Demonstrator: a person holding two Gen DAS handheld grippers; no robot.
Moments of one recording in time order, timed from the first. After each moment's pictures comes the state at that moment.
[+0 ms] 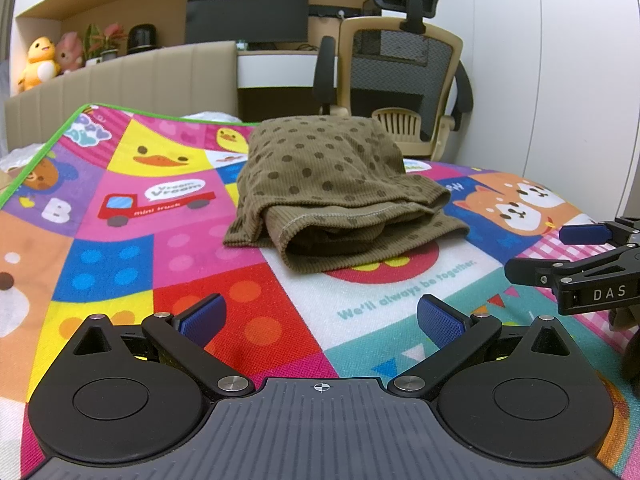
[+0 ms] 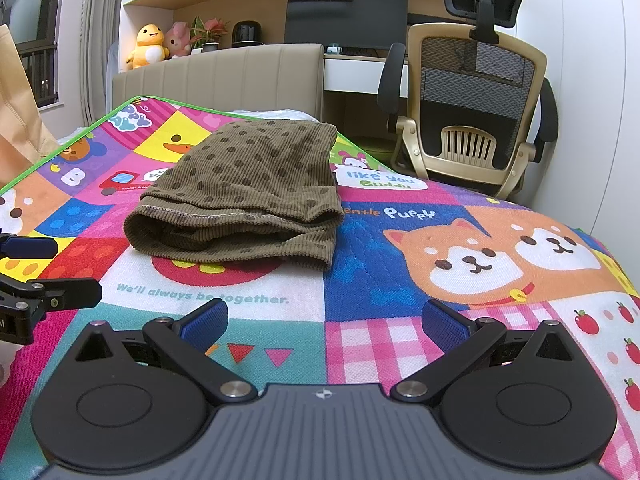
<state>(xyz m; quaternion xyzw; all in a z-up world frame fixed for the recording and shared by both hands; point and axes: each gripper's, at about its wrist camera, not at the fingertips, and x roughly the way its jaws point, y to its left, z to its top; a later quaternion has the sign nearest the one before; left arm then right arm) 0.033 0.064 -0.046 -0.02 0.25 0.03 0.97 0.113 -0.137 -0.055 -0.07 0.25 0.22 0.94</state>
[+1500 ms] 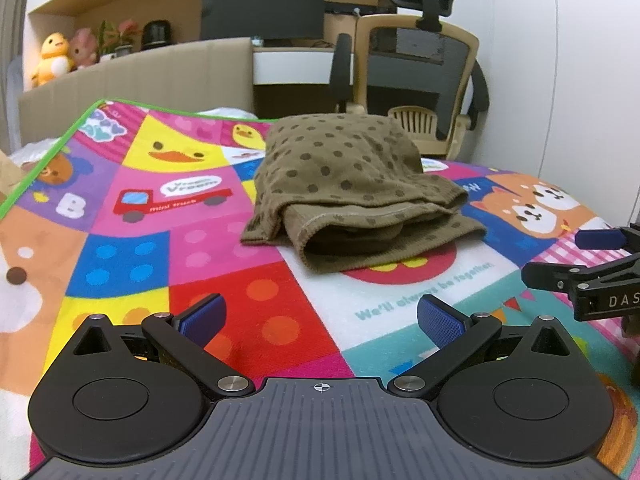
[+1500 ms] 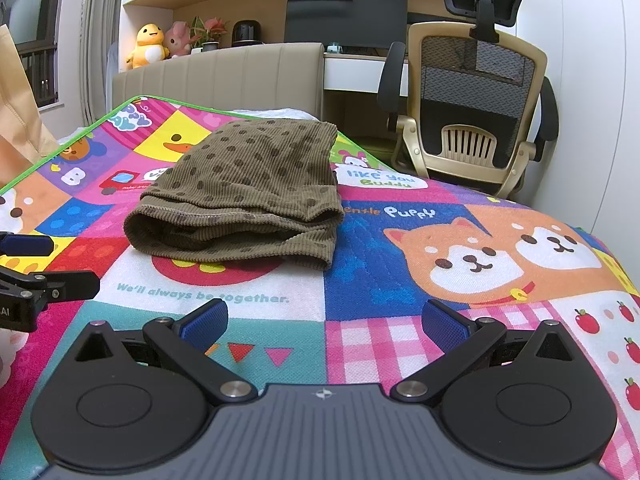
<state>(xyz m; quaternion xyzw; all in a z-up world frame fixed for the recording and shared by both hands) 0.035 0.068 -0.044 -0.02 0.26 0.06 0.96 0.113 -0.137 -0.055 -0.07 0.25 0.22 0.94</state>
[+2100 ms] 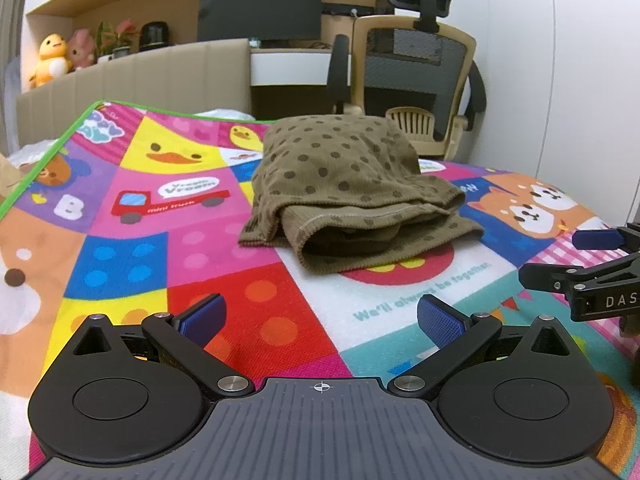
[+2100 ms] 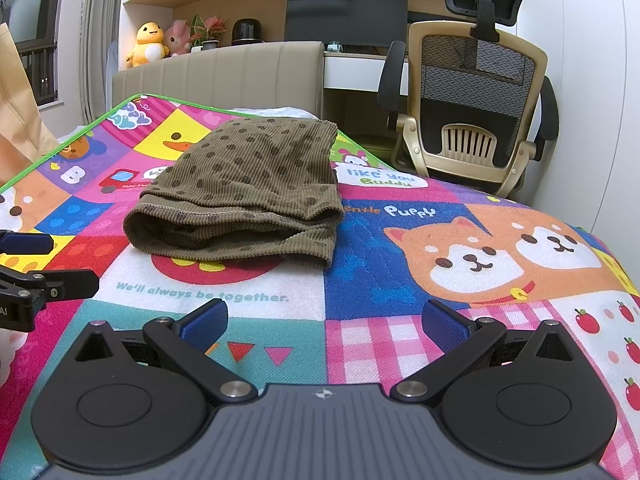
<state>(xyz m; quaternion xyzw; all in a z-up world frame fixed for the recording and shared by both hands) 0.033 0.068 -0.044 -0.02 0.25 0.05 0.97 0.113 -0.136 -0.055 -0.07 0.25 0.22 0.94</state>
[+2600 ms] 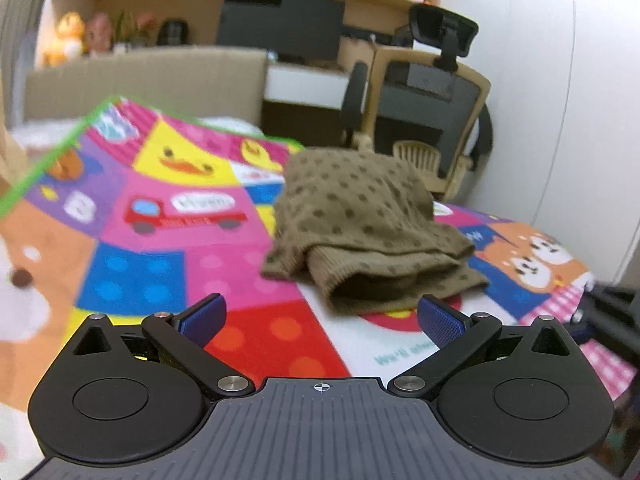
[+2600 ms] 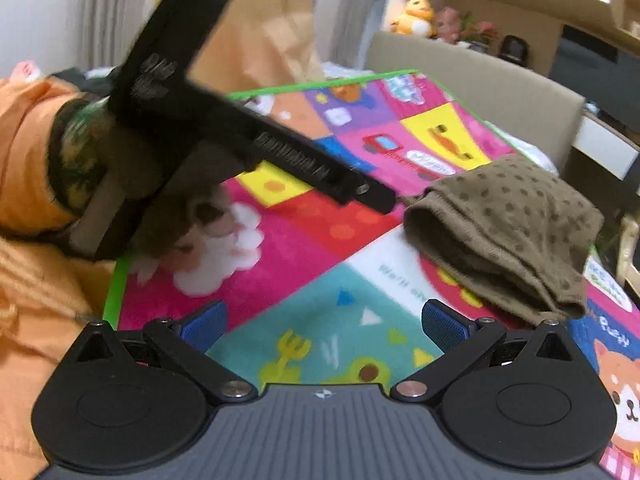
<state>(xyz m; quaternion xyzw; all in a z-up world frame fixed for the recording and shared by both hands) 0.031 0.099 -0.026 -0.07 0.22 0.05 0.97 0.056 -0.072 -0.036 -0.24 0.21 0.52 0.79</state>
